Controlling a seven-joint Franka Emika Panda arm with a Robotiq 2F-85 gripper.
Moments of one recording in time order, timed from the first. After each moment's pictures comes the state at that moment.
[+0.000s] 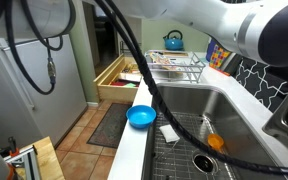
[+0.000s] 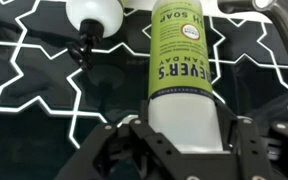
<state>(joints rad) -0.48 0.51 -0.30 -1.37 0.11 2.66 0.00</state>
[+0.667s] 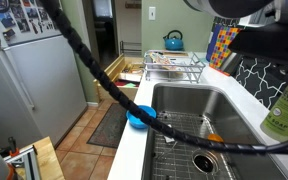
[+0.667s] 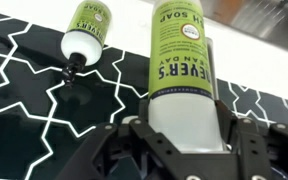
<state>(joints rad) -0.47 0.18 -0.23 -1.68 0.17 2.48 -0.31</state>
